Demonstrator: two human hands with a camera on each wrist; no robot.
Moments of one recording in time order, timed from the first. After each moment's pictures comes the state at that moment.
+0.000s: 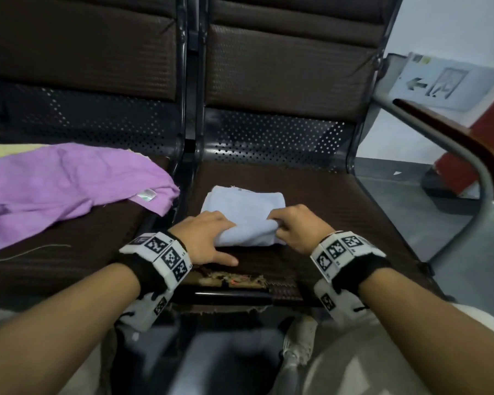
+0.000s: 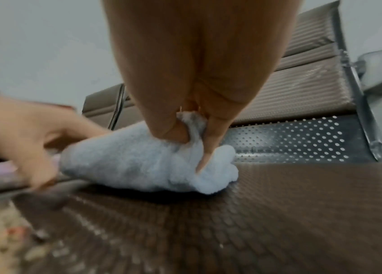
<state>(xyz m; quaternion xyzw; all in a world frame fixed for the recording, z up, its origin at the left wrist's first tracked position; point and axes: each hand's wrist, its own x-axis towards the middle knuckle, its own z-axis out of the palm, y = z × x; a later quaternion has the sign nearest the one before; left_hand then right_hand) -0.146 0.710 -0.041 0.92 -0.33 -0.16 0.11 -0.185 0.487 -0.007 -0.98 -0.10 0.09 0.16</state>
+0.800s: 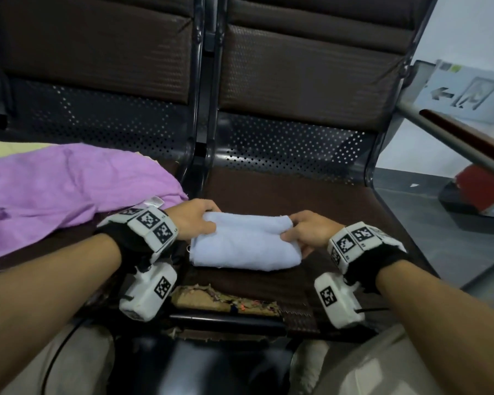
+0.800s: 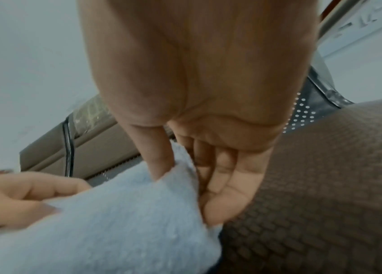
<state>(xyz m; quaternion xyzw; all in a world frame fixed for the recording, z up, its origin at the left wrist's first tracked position) -0.092 0.732 -0.025 0.92 -0.19 -0.21 0.28 -0.132 0.482 -0.016 -0.87 0.09 0.27 0.39</state>
